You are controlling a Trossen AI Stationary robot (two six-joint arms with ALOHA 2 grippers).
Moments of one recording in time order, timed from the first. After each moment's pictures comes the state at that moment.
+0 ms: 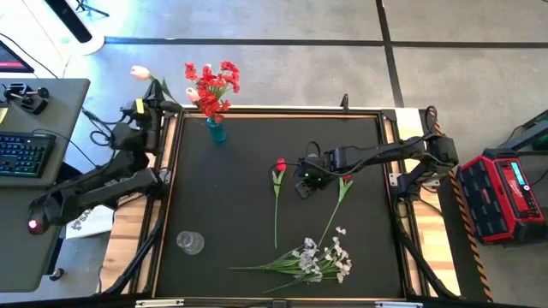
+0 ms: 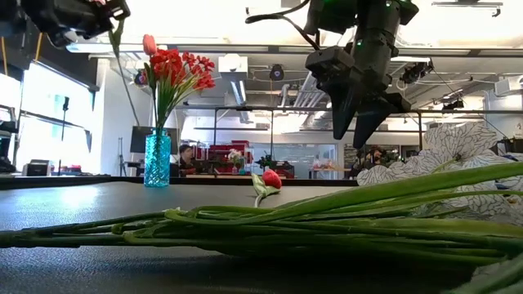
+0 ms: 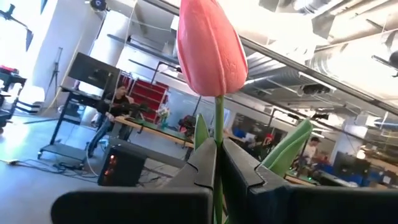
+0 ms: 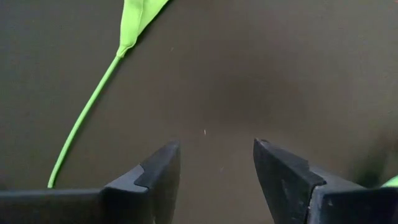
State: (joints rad) left arm 0.67 0.53 0.38 0.69 -0.80 0.03; right arm -0.01 1.64 1.16 -0.79 -0.02 0.94
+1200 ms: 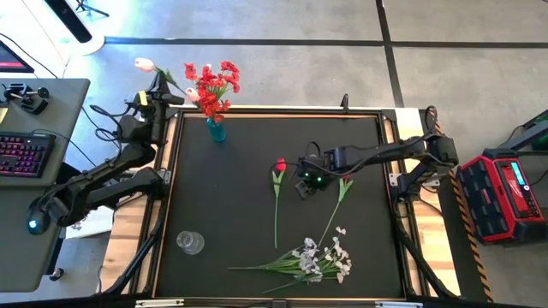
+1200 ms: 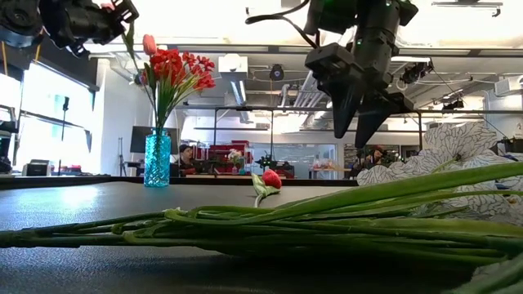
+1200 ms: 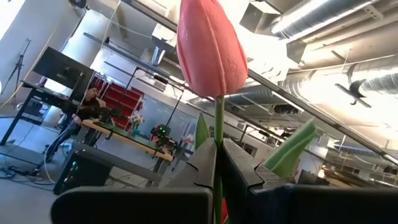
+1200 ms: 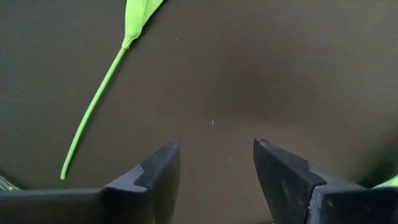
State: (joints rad) left arm 0.85 0.68 0.38 0.85 -0.56 -0.16; right arm -0.02 1.64 1.16 -0.79 -0.06 0.98
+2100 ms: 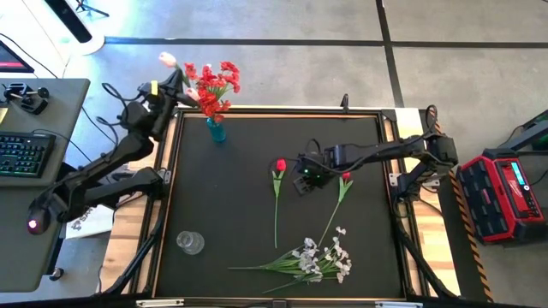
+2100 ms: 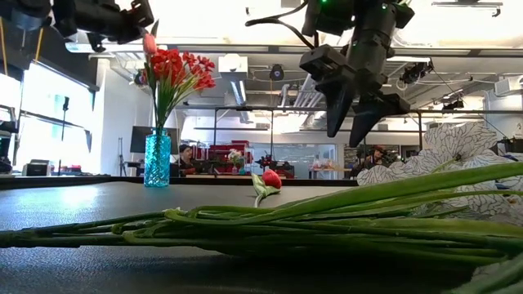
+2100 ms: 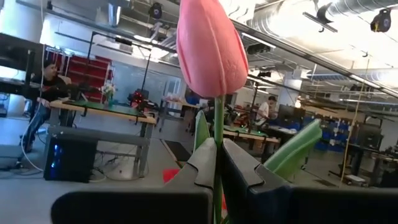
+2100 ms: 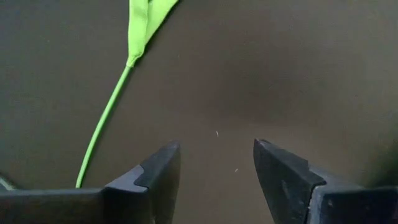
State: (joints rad) left arm 0.83 0.73 0.53 0.54 -0.39 -0.09; right arm -0.04 1.64 1.16 -0.76 -0.06 1.01
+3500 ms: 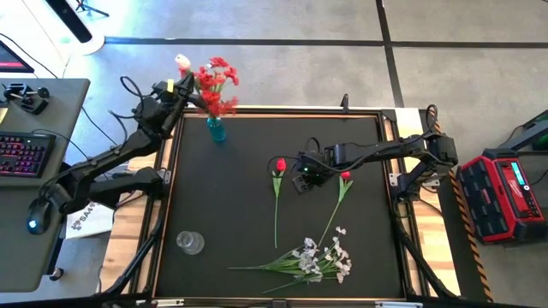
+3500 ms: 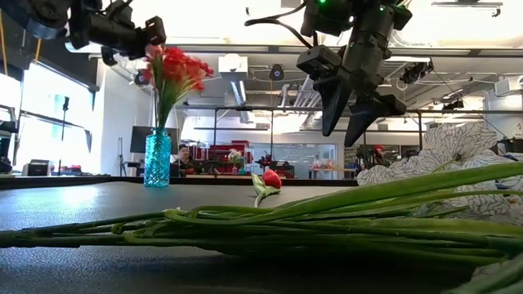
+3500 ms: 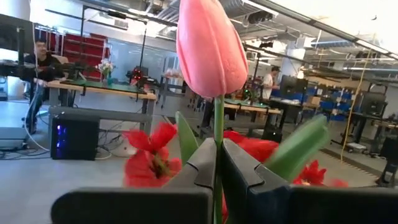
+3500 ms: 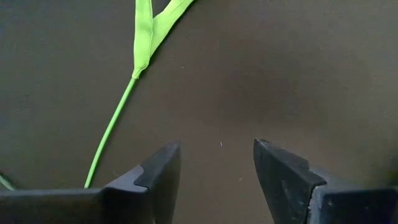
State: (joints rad) left arm 0.83 0.85 0.53 0.54 -0.36 -0.09; right arm -0.05 1.64 1.16 -0.73 -0.06 1.01
